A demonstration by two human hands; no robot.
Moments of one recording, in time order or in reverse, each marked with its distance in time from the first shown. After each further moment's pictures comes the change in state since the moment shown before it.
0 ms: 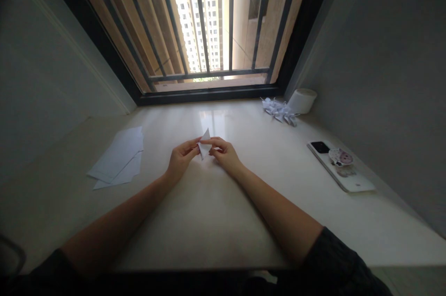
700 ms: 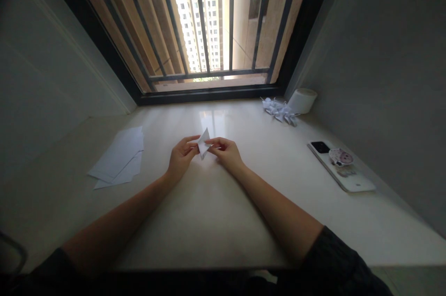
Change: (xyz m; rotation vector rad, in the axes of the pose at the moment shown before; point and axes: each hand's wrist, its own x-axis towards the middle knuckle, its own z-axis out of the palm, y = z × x) left_hand -0.001 0.000 0.002 -0.012 0.020 0.069; right_hand 0.003 0.004 -0.001 0.018 0.180 0.124
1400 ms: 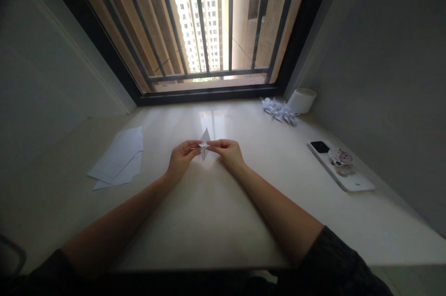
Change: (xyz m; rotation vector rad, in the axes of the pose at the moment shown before) left_hand 0.002 -0.004 -0.002 0.044 0.008 -0.031; right_hand 0.001 -0.002 -0.001 0.096 0.096 0.065
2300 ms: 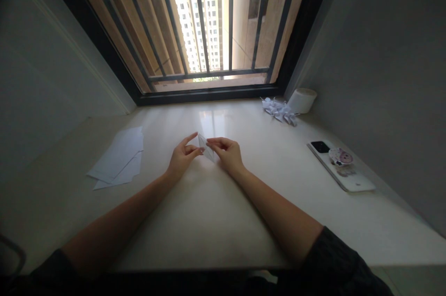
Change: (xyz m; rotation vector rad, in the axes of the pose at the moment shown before) left_hand -0.001 0.007 0.001 -0.012 -0.002 -0.146; right_hand -0.006 -0.004 0.004 -0.139 0.012 -0.128
